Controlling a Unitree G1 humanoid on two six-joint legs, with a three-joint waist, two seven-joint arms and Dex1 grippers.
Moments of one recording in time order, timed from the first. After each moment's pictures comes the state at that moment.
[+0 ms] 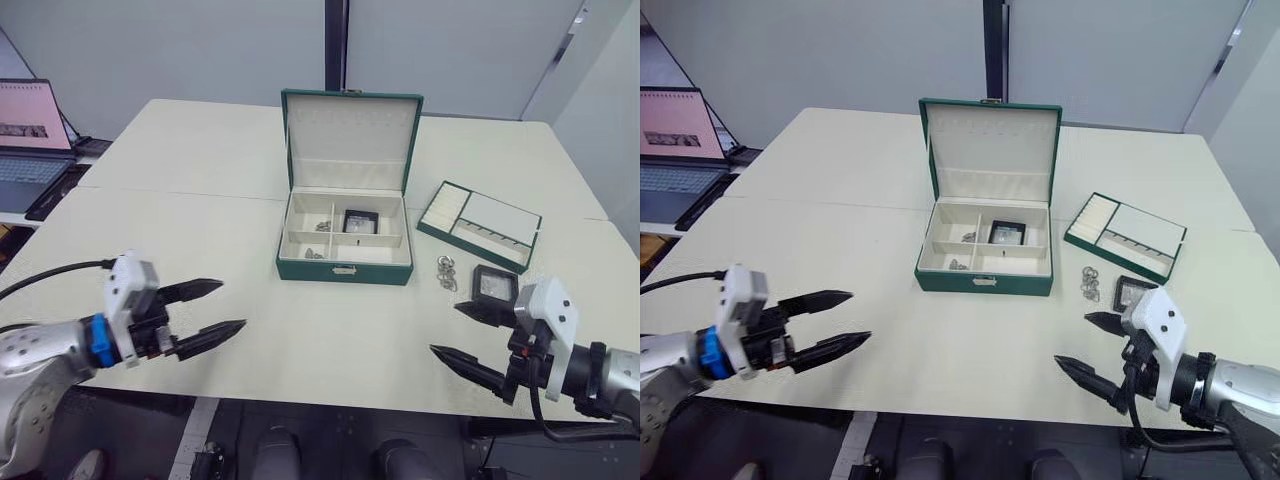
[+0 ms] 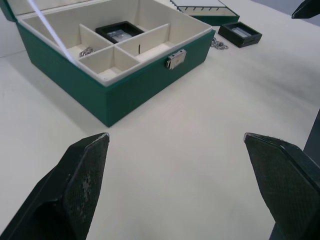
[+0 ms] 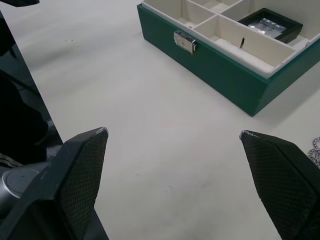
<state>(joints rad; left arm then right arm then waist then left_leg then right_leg) 0.18 0.82 0.52 -0.44 -0.66 0.62 -1.12 0.29 -0.90 -0.41 -0.90 0.98 0.83 0.52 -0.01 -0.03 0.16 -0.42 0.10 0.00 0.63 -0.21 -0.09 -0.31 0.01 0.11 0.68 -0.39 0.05</state>
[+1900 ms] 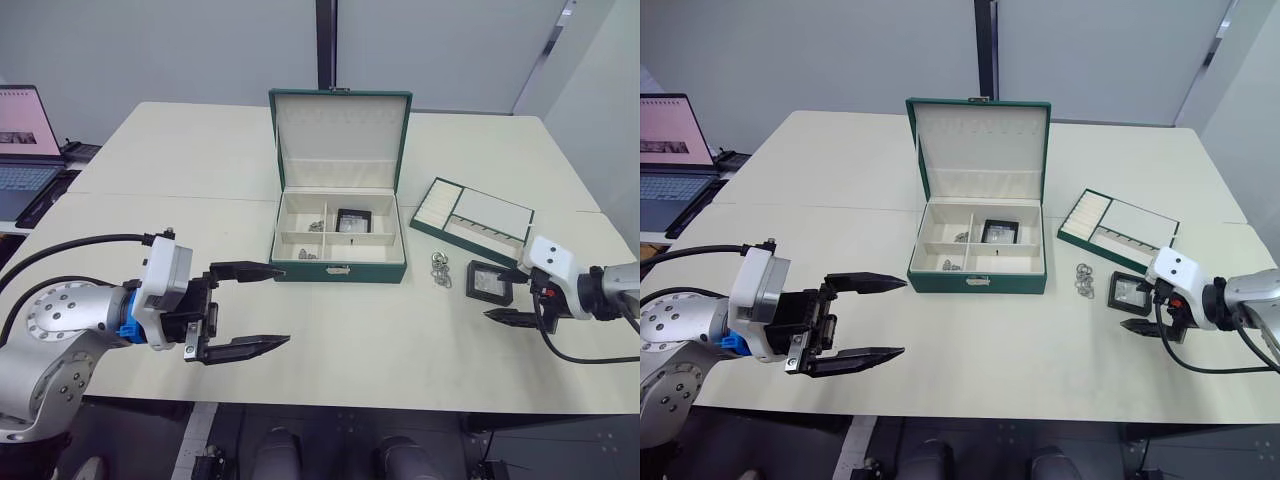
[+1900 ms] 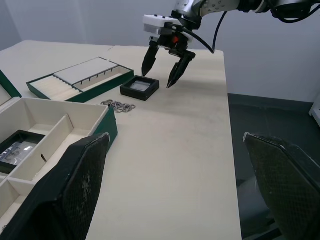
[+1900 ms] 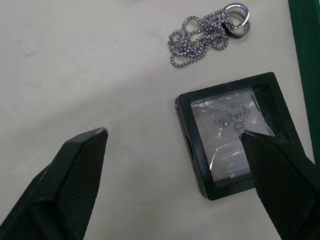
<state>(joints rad) -0.08 0.88 0.28 -0.50 -0.80 0.45 -1.21 -0.32 -1.14 0.11 -0.02 0.33 0.52 1.10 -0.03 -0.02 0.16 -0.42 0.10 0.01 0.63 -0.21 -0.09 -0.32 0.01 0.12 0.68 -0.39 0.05</state>
